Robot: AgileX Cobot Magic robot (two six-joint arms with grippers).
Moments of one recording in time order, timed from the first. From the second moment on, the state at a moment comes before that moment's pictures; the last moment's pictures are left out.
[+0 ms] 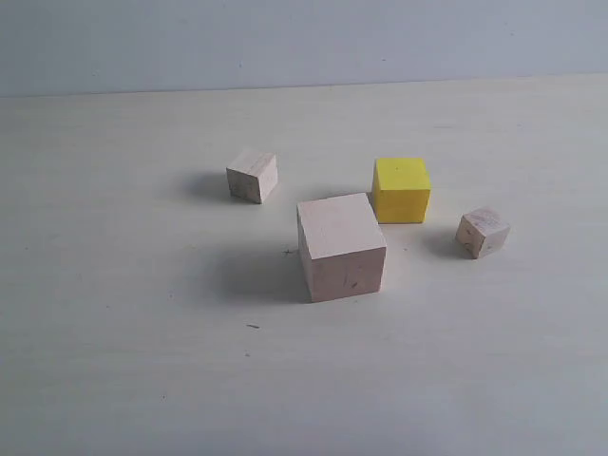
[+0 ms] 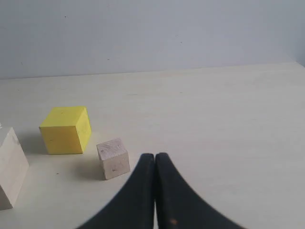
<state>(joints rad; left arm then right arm) 0.16 0.01 0.00 0.01 0.36 -0.04 -0.02 0.01 0.00 0.17 0.33 -0.13</state>
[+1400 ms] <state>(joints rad) 0.16 0.01 0.00 0.01 0.36 -0.04 -0.02 0.54 -0.58 0.51 0.61 -0.32</state>
